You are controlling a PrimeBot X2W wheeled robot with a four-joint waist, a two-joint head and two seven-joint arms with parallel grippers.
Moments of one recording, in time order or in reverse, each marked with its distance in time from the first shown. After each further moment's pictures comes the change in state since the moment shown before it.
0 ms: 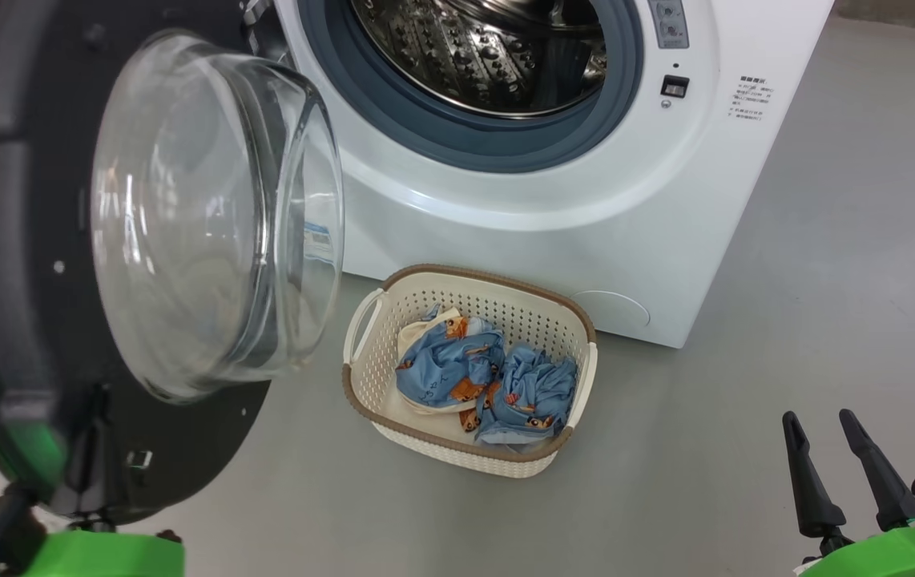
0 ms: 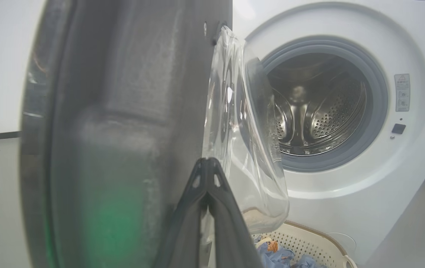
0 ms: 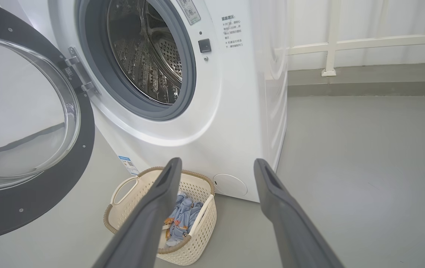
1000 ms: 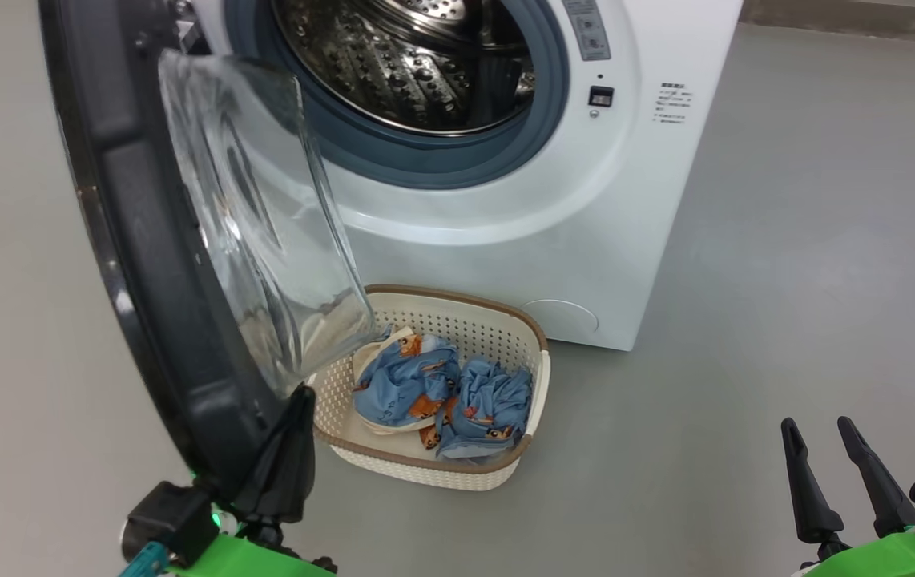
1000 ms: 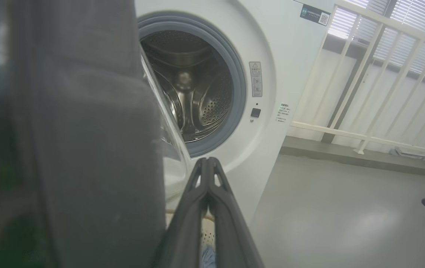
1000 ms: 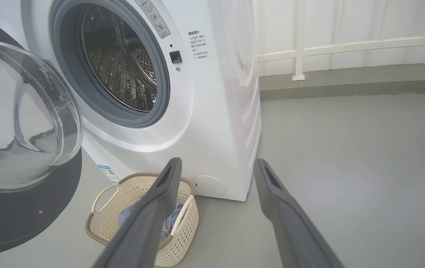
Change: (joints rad) left arm -0.029 -0.102 -0.248 0.029 -0.006 -0.123 0.000; right arm 0.006 0.008 -0.003 0.011 0.005 0.000 0.000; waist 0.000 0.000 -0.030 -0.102
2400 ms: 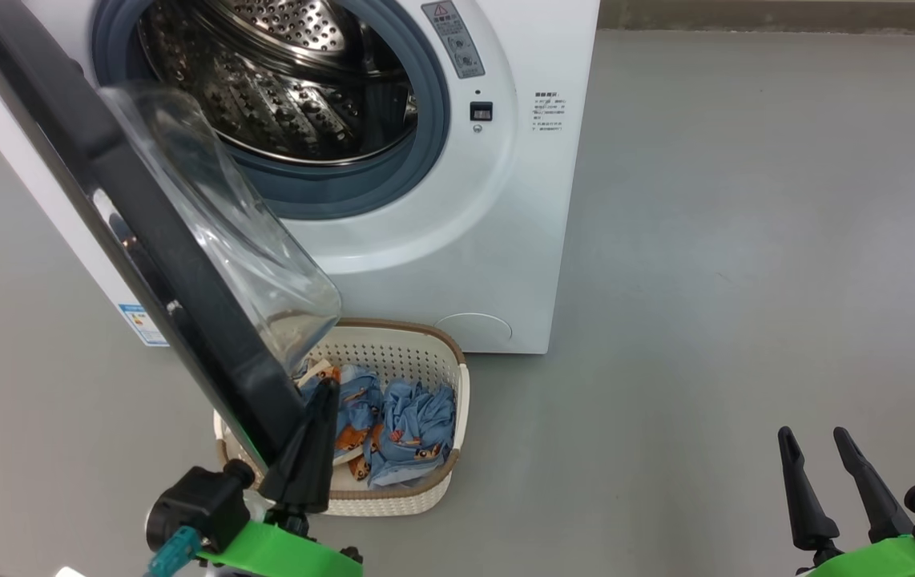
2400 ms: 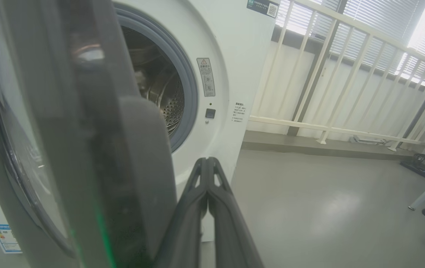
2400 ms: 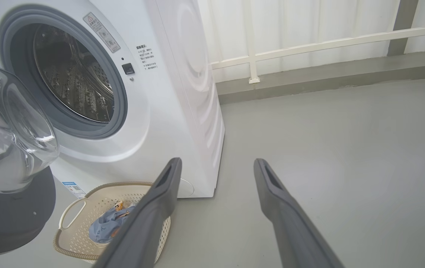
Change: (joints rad) left arm -0.019 -0.006 -0.054 -0.013 0.005 -0.001 0.017; right arm 0.001 0.018 -0.002 0.030 0.009 0.000 0.000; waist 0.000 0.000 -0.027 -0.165
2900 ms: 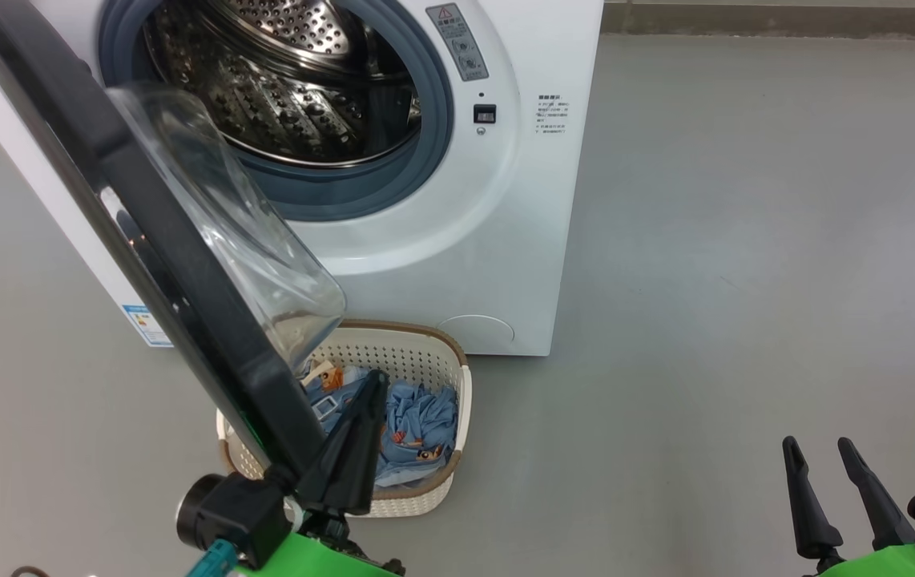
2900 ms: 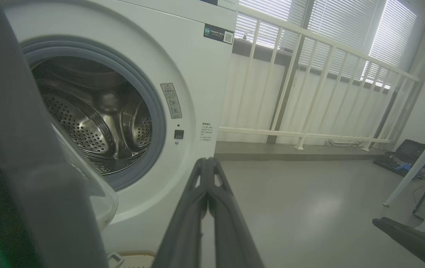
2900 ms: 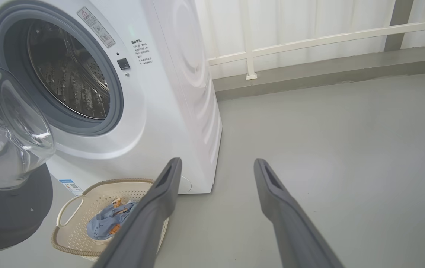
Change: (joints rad) left arm 0.042 -0.009 -0.085 -0.189 0.038 -0.008 0.059; right arm 0.014 0.003 -0.011 0.013 0.000 0.000 0.000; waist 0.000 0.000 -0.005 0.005
